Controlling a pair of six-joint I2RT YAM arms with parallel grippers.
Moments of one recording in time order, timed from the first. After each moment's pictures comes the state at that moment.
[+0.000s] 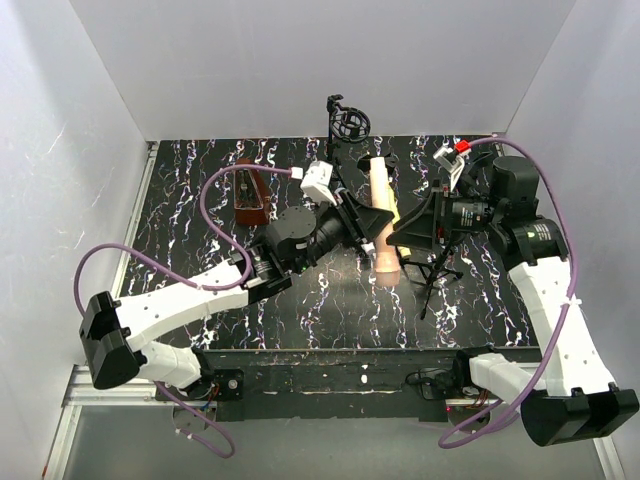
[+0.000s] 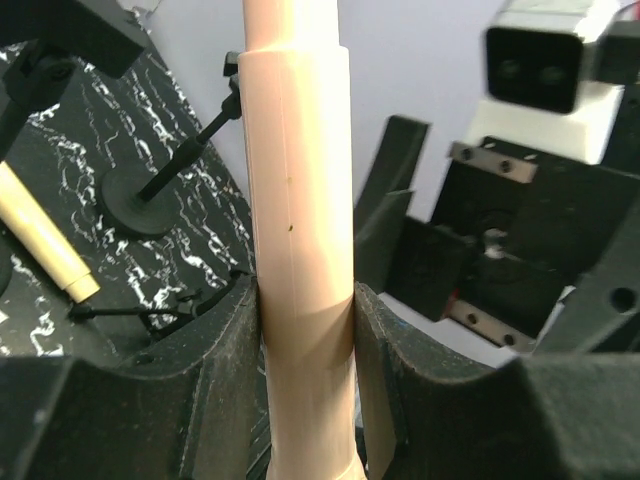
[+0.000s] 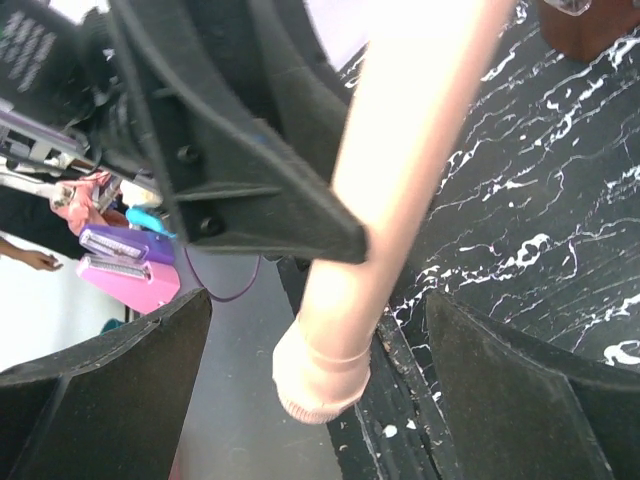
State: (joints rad) left arm -1.05 1.32 1.13 0.21 -0.20 -0.81; right arm 0.19 1.04 1.25 -0.64 -1.18 0.28
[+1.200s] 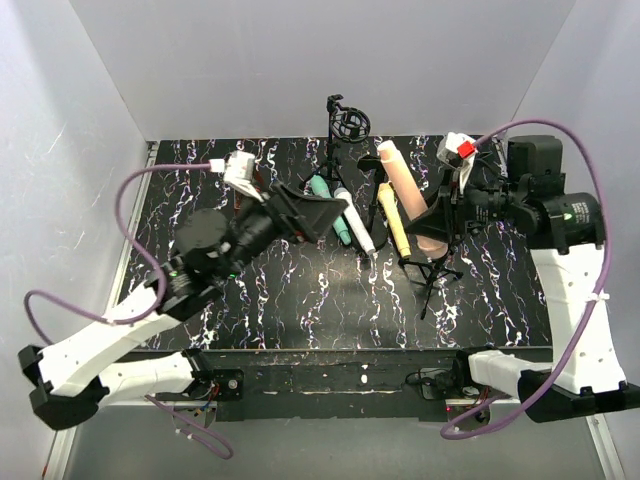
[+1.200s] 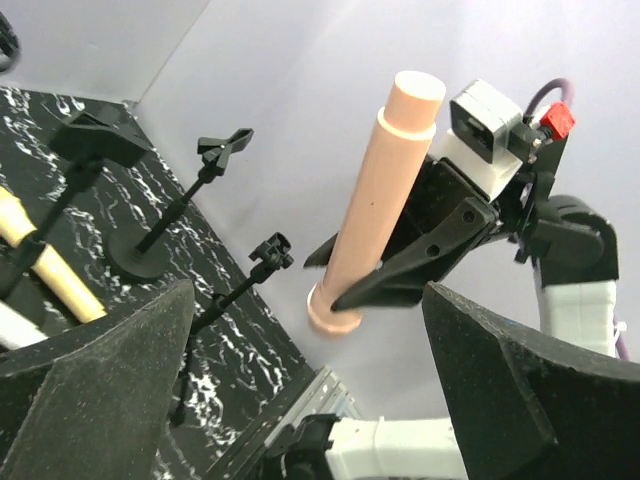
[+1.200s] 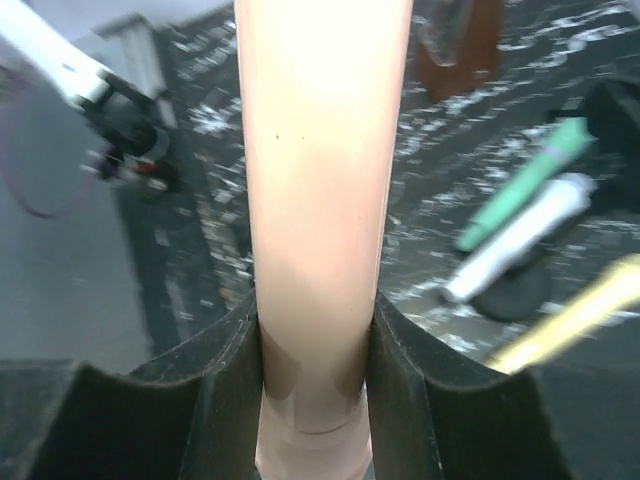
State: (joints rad) left arm -1.03 1.02 1.14 0.06 -0.21 -0.76; right arm 0.20 1.13 1.60 -1.10 -1.06 -0.32
